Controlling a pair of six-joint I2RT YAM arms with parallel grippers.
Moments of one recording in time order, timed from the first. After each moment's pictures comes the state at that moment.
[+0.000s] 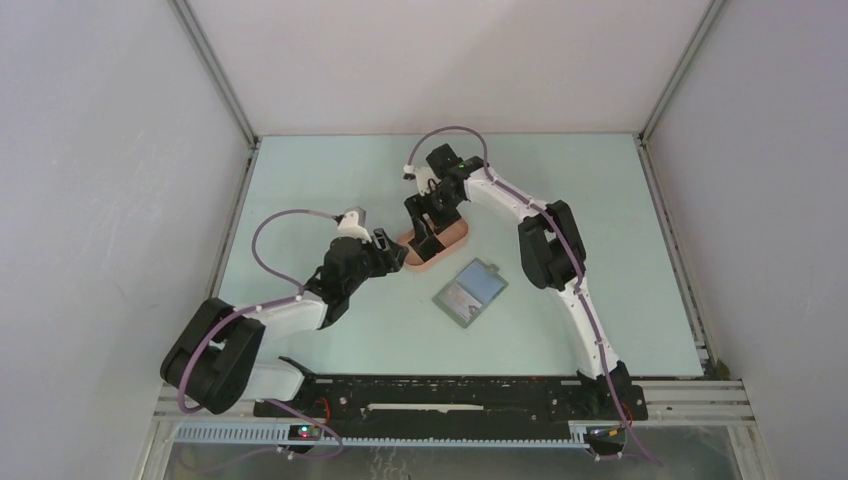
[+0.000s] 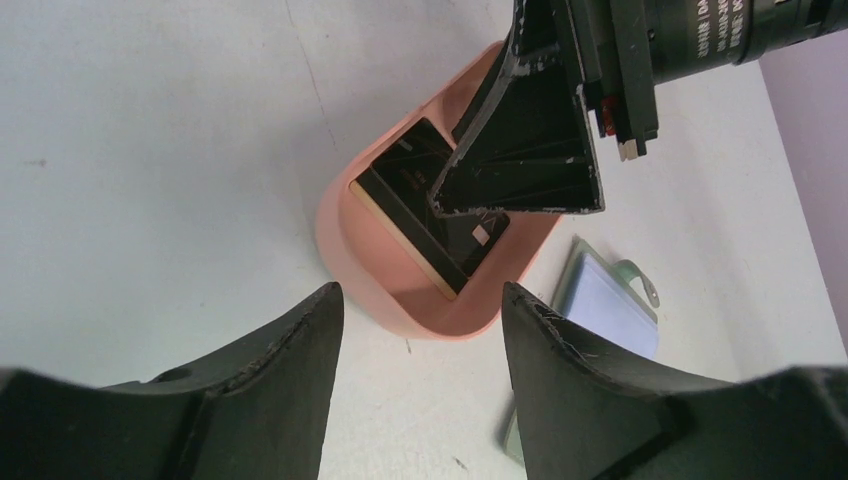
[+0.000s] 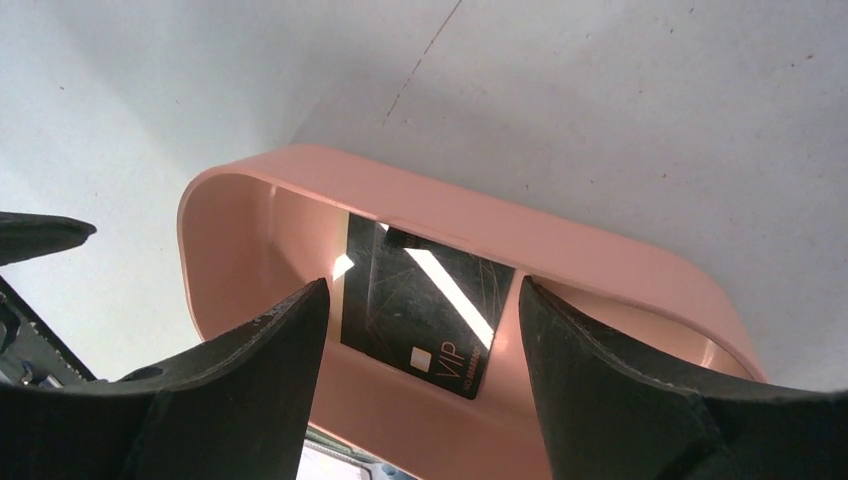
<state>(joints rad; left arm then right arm) -0.49 1.32 0.41 0.54 -0.04 -0.61 0.58 2.43 2.12 -0.86 -0.45 -0.06</state>
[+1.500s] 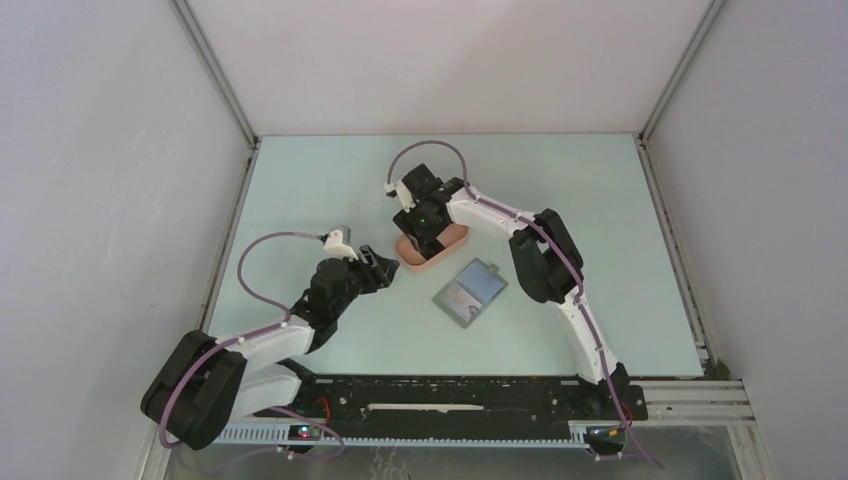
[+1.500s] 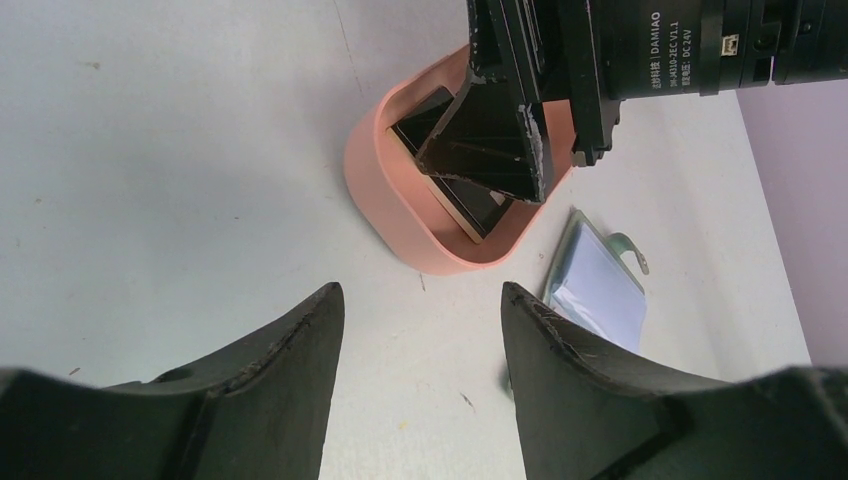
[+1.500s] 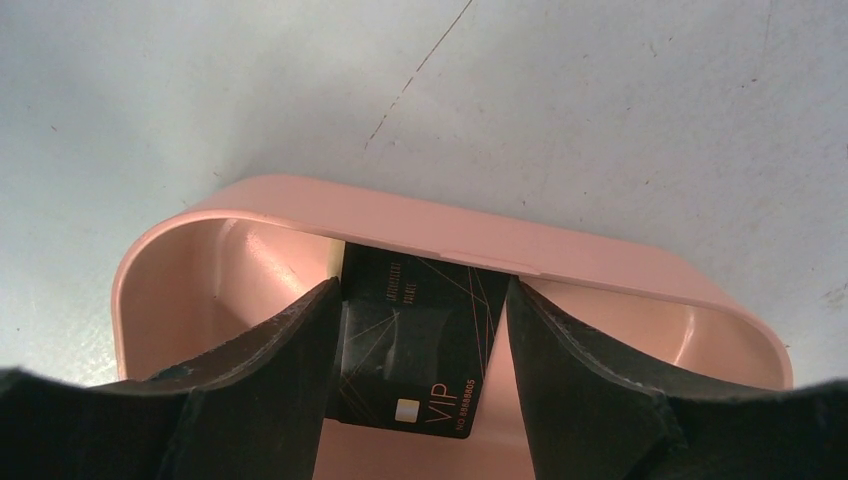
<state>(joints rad) -0.49 1.13 0.23 0.57 -0.07 -0.68 0.71 2.34 1.94 -0.68 -0.07 -0.10</state>
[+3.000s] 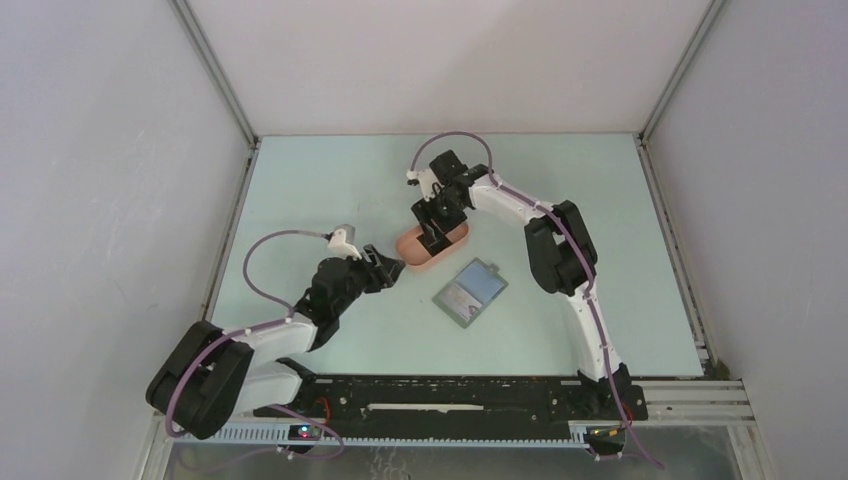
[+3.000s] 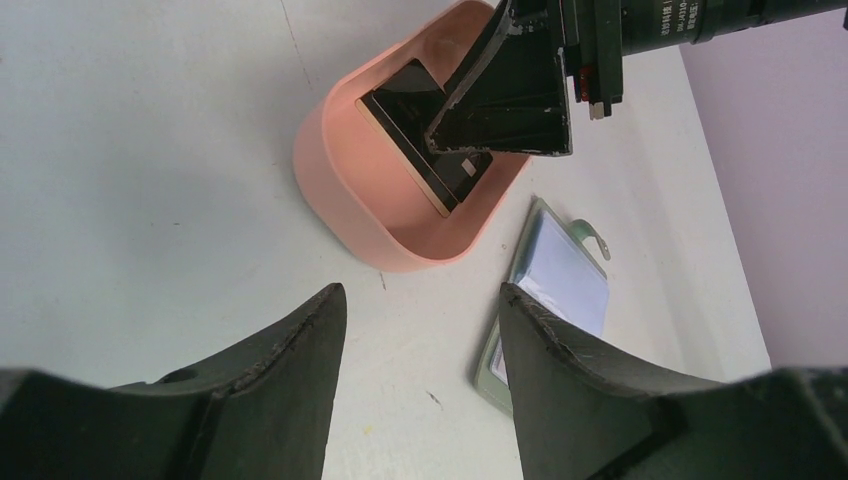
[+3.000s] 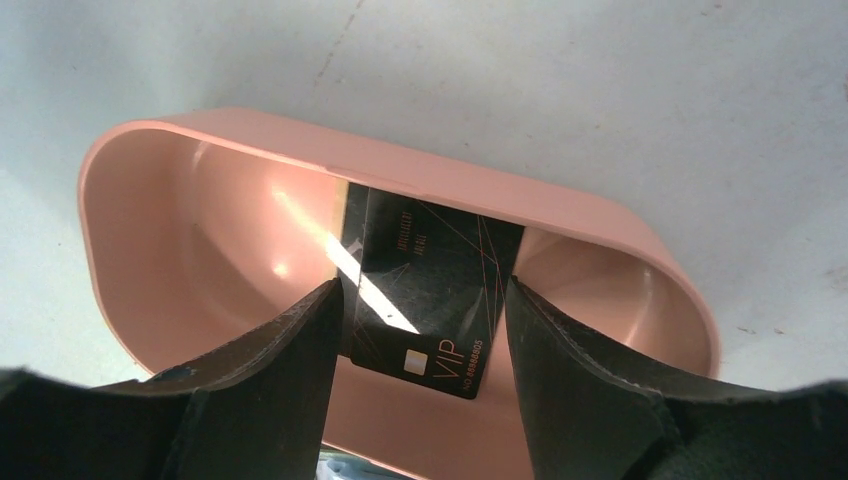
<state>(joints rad) -0.49 1.18 0.23 0.65 0.02 -0.71 0.59 2.32 1.92 -0.72 -0.32 -0.12</state>
